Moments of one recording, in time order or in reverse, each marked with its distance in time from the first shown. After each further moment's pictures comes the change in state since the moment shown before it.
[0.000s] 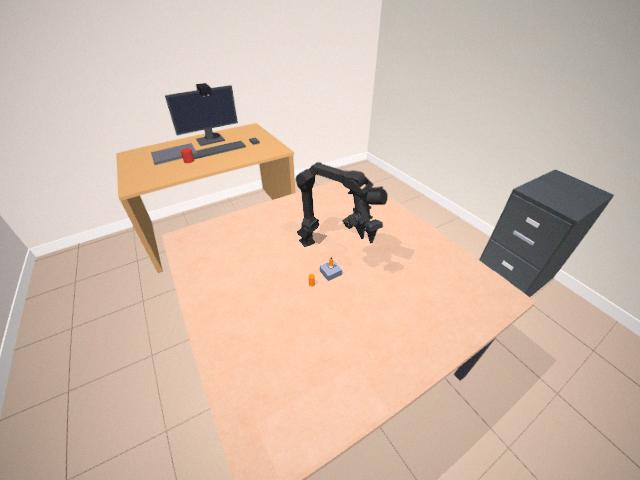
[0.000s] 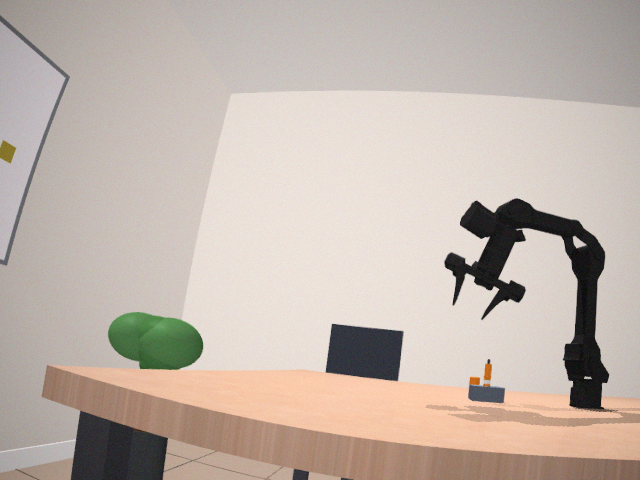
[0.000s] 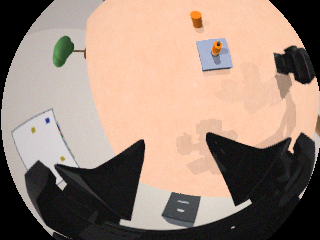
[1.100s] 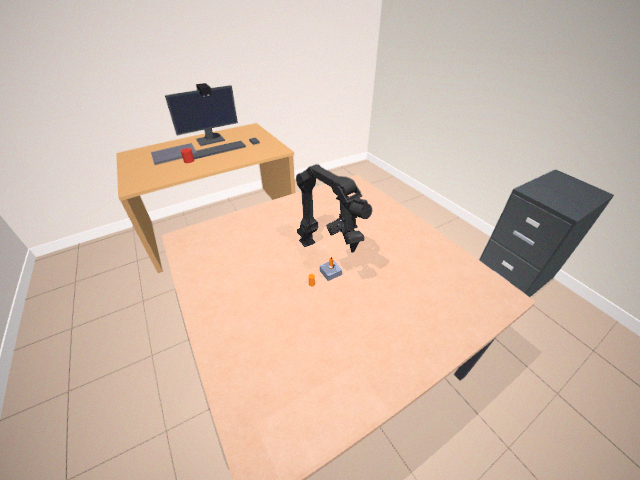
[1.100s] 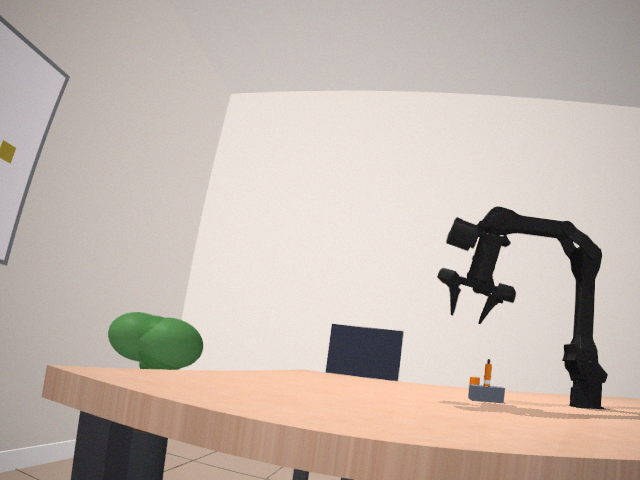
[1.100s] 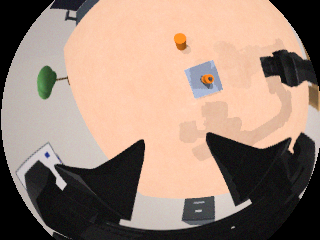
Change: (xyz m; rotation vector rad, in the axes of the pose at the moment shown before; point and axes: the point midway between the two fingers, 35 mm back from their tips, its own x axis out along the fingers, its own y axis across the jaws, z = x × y) arm 0.006 0.005 0.078 0.195 -0.048 -0.136
